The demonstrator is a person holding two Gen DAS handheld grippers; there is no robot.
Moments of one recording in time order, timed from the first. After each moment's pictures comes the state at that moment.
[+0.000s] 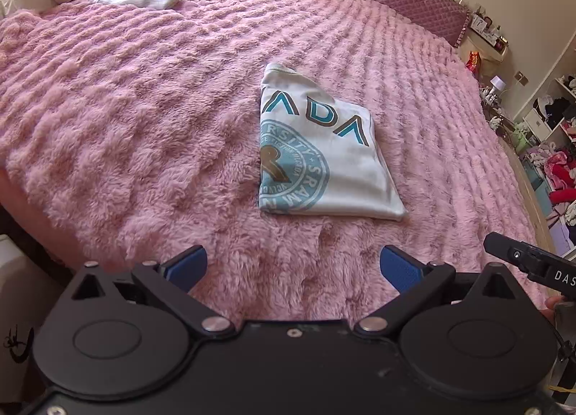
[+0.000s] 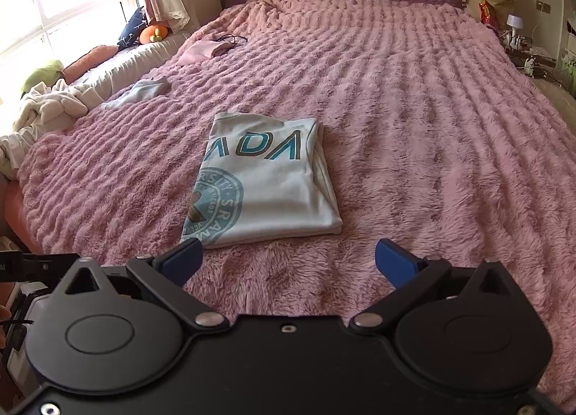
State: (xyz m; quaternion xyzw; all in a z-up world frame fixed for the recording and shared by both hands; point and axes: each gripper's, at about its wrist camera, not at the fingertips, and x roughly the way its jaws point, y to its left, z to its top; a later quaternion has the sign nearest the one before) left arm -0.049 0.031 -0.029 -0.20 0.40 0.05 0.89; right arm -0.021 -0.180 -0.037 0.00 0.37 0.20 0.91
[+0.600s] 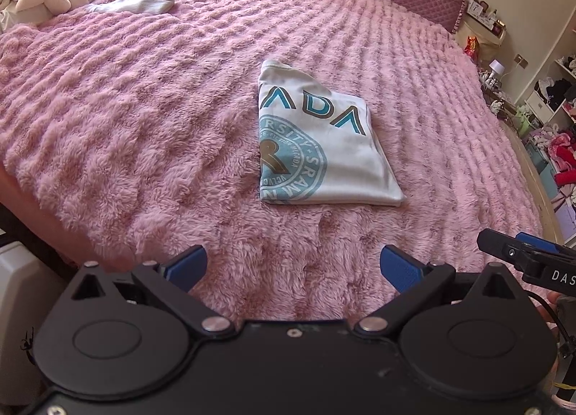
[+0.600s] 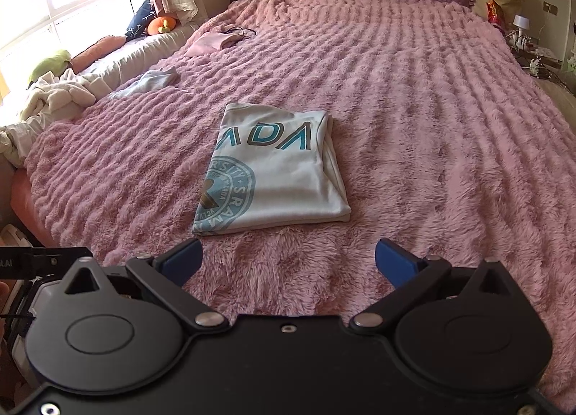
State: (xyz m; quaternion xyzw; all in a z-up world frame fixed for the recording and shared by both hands) left arm -0.055 0.022 -0.016 -0.17 0.41 0.05 0.89; right arm -0.040 -0.174 -0.032 -0.01 0.39 0.21 0.90
